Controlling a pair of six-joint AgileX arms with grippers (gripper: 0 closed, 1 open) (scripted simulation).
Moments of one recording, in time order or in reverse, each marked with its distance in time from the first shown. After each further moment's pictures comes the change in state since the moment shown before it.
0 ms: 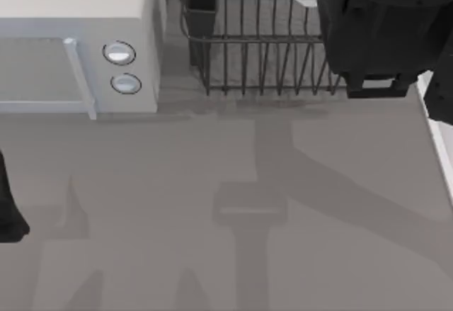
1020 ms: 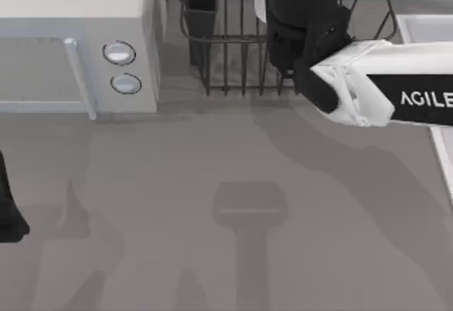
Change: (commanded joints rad) left arm 0.000 0.000 0.000 0.000 0.000 0.000; right arm -0.399 0.597 -0.102 0.717 -0.390 -0.013
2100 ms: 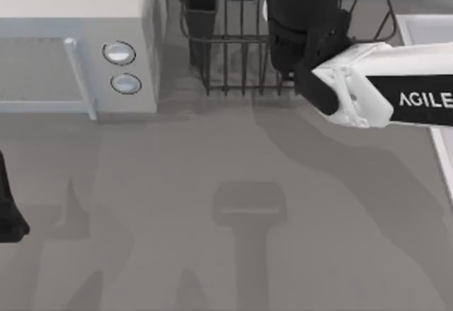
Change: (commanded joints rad) left arm 0.000 0.000 0.000 0.000 0.000 0.000; right arm -0.006 0.007 -0.002 0.007 -0.006 0.000
